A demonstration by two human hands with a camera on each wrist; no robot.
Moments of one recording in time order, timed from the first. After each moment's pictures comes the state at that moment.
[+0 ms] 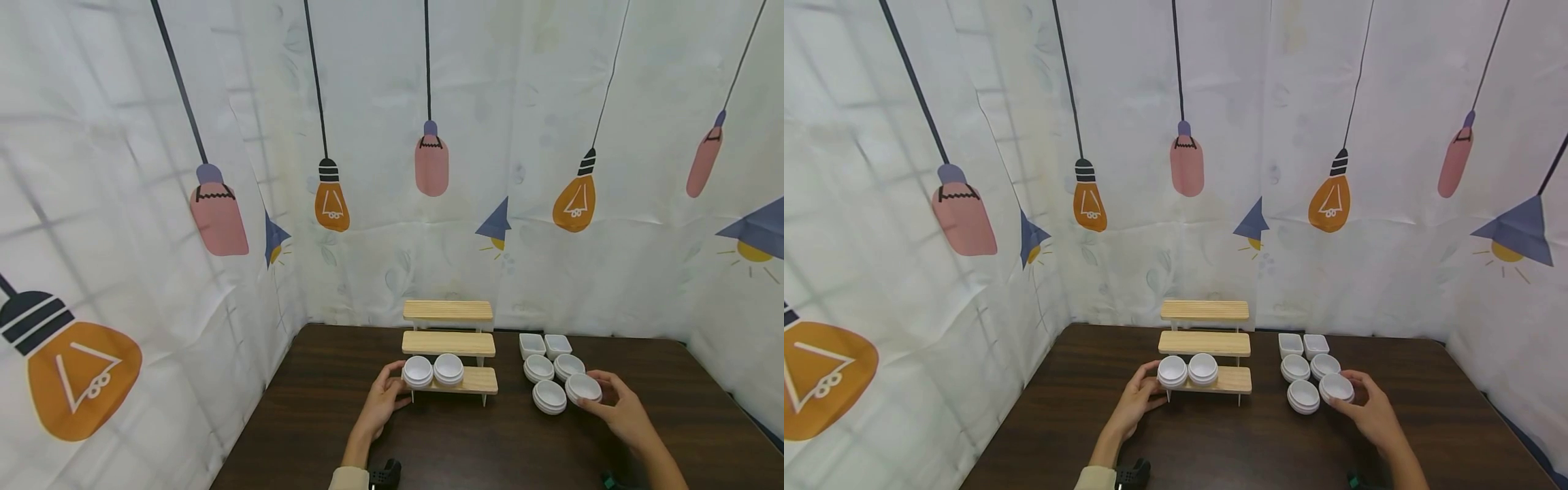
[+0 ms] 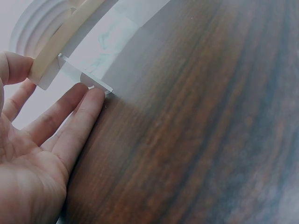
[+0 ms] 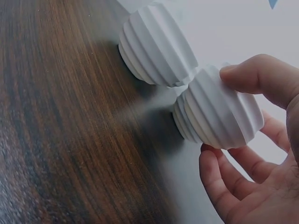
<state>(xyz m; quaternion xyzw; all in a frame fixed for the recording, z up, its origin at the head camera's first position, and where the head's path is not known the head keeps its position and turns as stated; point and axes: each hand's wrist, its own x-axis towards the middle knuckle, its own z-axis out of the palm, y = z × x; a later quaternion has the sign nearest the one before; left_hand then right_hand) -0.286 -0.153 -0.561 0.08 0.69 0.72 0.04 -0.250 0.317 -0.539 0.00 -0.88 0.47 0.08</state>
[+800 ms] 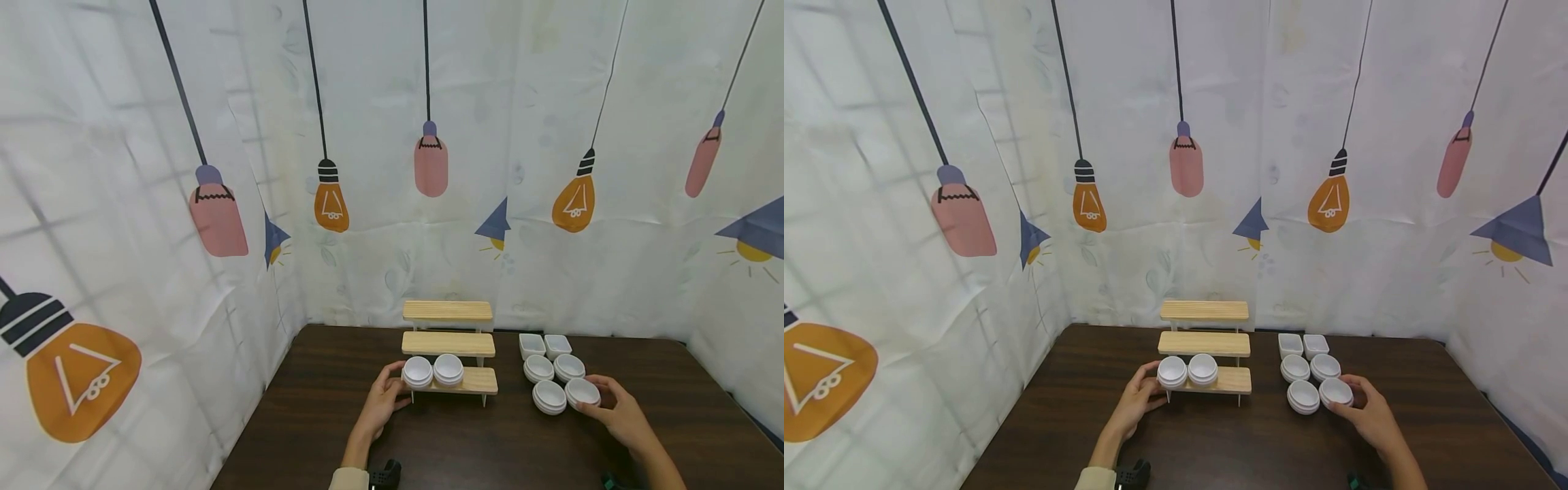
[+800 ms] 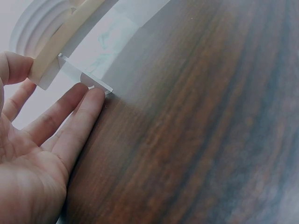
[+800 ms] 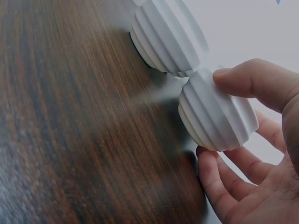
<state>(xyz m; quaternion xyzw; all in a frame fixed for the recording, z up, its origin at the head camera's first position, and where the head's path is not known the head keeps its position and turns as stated) -0.285 -0.153 -0.560 0.08 0.70 0.71 0.04 -0.252 0.321 -0.545 -0.01 -0.88 0.47 0.03</state>
